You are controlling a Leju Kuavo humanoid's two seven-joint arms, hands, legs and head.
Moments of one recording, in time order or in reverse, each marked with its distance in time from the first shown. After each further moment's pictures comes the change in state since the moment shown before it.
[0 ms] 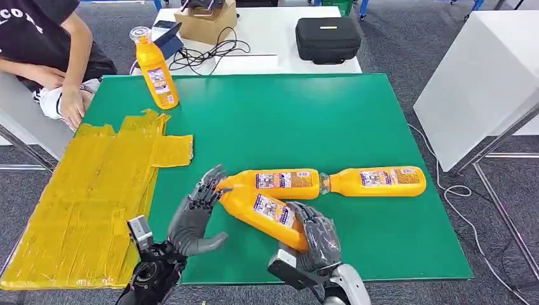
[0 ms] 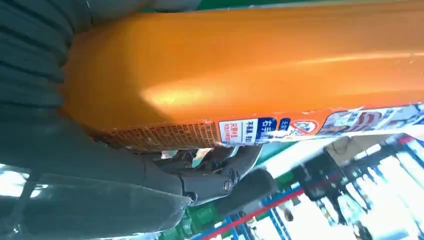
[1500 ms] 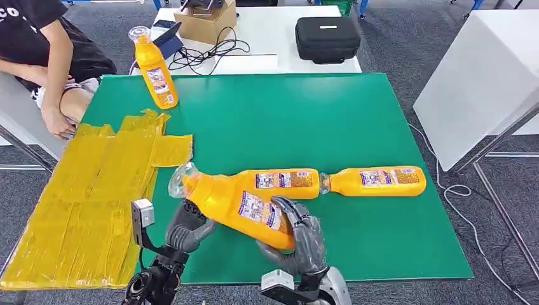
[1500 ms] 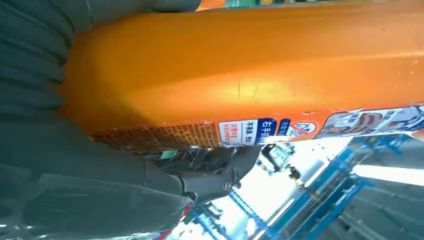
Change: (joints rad) left arm 0.061 -0.027 0.026 -0.003 0.311 0.200 0.385; right arm -0.042 0.042 0.151 0.006 -0.226 -0.169 -0.270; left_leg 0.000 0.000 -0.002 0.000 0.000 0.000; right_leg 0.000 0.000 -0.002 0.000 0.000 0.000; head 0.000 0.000
